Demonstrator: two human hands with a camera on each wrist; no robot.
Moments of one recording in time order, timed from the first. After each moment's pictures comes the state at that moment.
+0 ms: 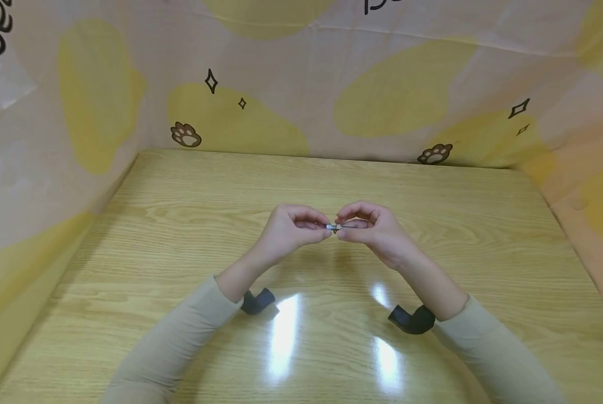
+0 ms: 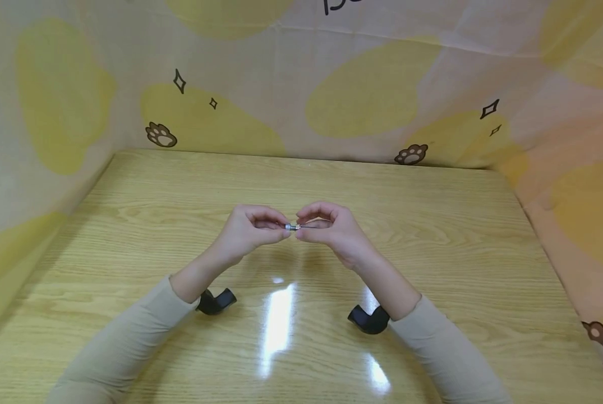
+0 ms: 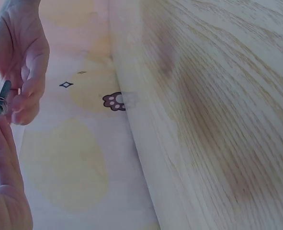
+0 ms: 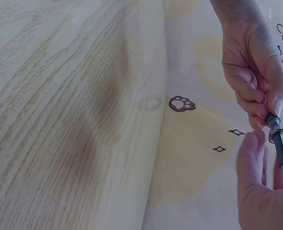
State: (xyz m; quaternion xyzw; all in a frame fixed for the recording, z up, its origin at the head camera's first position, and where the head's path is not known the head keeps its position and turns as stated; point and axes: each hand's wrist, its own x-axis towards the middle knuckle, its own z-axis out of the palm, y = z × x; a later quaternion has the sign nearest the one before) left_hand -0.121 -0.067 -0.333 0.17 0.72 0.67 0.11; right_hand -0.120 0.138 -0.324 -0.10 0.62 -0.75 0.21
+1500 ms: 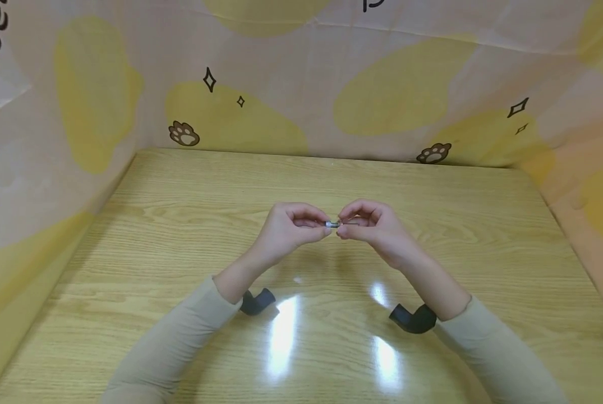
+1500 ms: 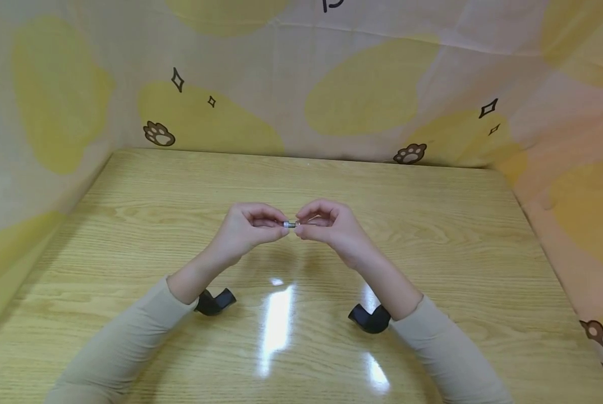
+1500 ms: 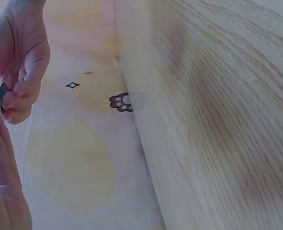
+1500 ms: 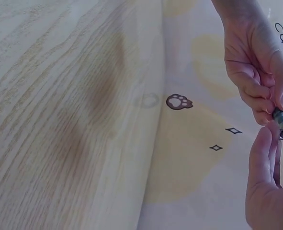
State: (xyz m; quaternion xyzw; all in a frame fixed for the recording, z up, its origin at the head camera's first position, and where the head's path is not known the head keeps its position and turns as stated) left_hand -0.118 -0.065 -0.328 0.17 0.70 0.69 0.10; right_hand -0.118 0.139 -0.321 -0.14 0.65 -0.73 0.18
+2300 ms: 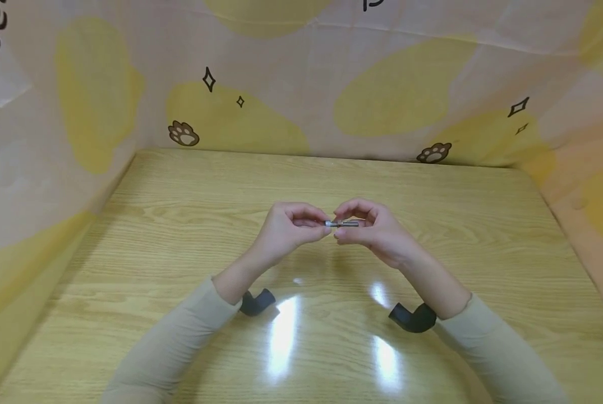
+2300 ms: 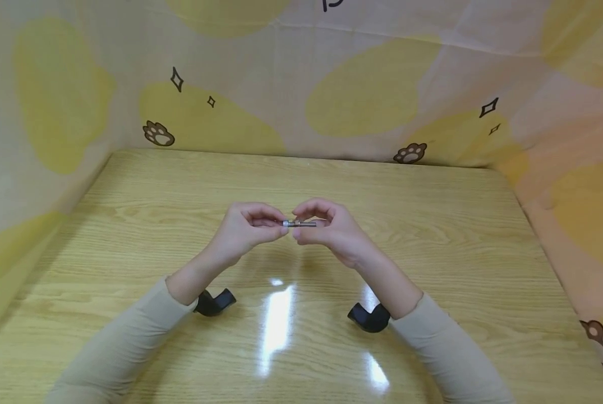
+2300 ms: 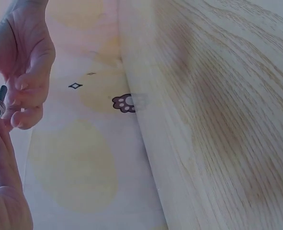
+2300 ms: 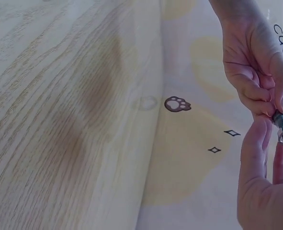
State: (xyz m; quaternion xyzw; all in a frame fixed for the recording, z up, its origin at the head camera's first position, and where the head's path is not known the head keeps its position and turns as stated) left_hand -0.118 -0.064 -0.327 0.16 0.69 0.69 0.10; right_hand -0.120 0.139 -0.317 -0.12 0.60 -0.75 0.24
